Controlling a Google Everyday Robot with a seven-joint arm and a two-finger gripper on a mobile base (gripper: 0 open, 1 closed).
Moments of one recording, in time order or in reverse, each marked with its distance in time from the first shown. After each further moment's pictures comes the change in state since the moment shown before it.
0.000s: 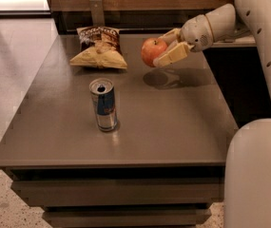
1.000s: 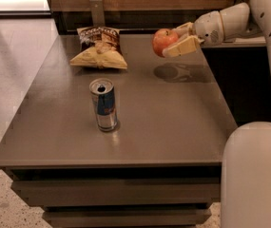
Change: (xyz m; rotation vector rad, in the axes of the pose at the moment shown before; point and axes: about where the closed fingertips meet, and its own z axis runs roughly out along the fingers) arm 0.011 -0.033 -0.040 0.139 -0.050 0.054
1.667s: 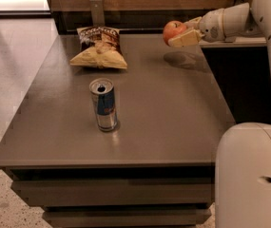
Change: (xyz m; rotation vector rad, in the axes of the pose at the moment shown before) arm 0.026 -0.085 -0.024 0.318 0.048 0.068
